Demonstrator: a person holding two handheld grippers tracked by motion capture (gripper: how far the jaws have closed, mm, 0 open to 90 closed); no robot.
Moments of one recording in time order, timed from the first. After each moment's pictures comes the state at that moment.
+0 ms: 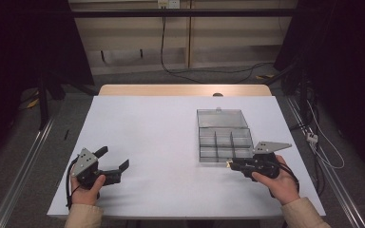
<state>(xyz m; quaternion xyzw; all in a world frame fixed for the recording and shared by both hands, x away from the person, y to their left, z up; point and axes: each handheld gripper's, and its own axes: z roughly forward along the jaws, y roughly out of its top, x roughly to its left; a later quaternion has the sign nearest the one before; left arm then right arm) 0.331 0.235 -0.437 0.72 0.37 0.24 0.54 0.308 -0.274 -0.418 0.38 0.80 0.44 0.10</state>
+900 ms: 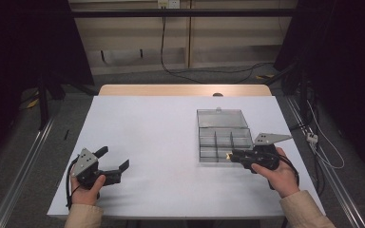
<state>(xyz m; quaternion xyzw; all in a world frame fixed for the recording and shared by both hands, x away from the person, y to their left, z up) 0.331 0.235 -0.437 0.72 0.37 0.24 0.54 0.324 -0.274 -0.405 0.38 0.80 0.45 0.11</state>
